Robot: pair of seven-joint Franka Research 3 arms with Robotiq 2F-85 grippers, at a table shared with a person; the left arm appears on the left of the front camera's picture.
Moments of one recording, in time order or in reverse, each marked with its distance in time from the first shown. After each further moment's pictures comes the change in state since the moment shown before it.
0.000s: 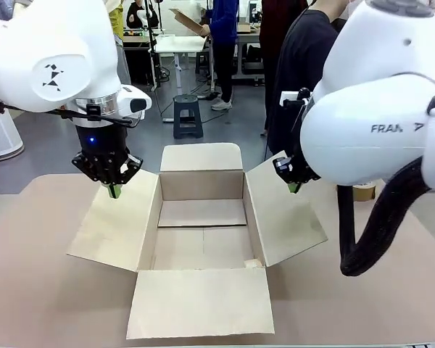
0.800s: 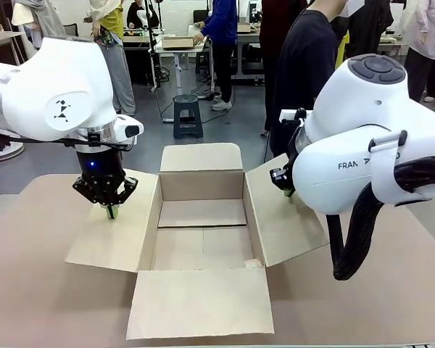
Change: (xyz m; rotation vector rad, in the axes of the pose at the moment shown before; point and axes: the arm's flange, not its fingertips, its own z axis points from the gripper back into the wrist) left arm 0.018 0.027 -0.073 -0.026 0.103 0.071; right arm 0.014 -0.019 -0.072 -0.006 -0.075 -0.035
